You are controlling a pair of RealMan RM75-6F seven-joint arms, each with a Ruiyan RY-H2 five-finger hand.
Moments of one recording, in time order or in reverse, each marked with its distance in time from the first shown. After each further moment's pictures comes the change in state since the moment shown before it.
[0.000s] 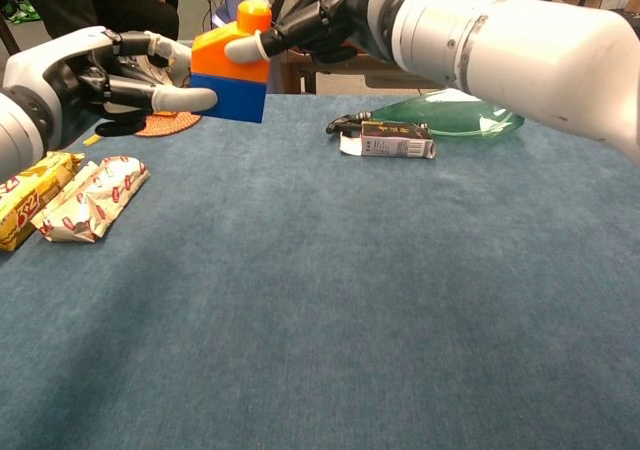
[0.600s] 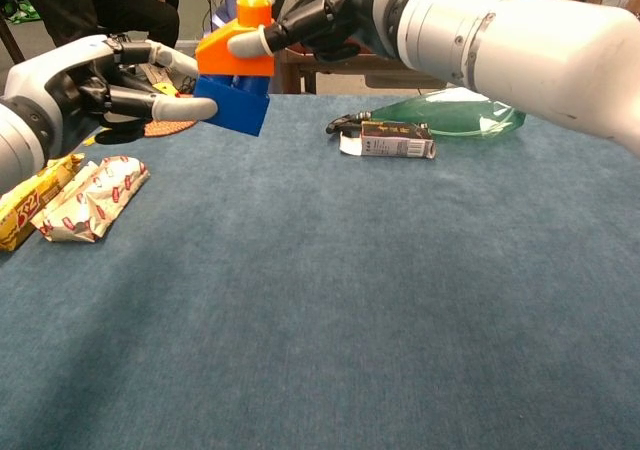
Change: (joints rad) left arm 0.009 -0.010 0.019 0.020 0.027 0.003 0.009; right arm -0.013 0.010 0.002 -0.009 -0.018 -0.004 0.030
